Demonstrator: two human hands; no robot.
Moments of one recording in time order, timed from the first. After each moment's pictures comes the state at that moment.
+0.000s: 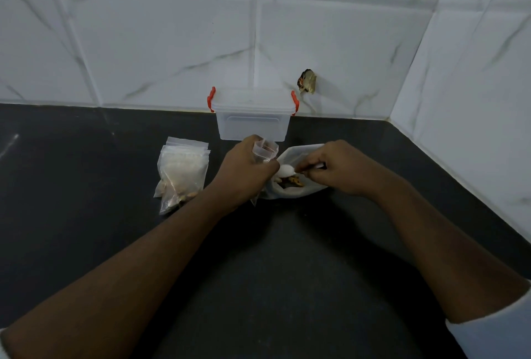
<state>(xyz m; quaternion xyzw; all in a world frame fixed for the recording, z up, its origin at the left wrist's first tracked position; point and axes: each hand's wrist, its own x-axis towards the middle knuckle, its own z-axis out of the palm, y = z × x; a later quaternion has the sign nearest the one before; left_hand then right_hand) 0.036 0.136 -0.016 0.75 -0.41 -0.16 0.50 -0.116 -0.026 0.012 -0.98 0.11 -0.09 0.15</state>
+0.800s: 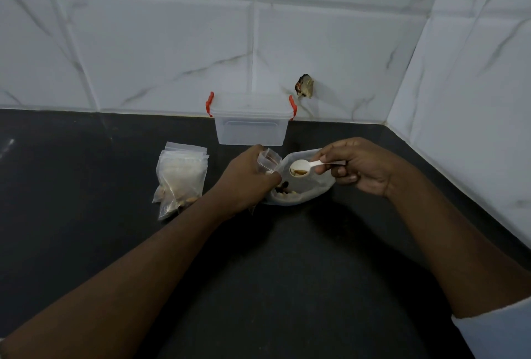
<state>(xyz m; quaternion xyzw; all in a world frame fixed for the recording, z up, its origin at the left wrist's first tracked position) 0.037 0.136 -0.016 0.75 -0.44 -0.19 0.45 -0.129 -0.052 0.016 -0.70 0.26 -0.13 0.65</state>
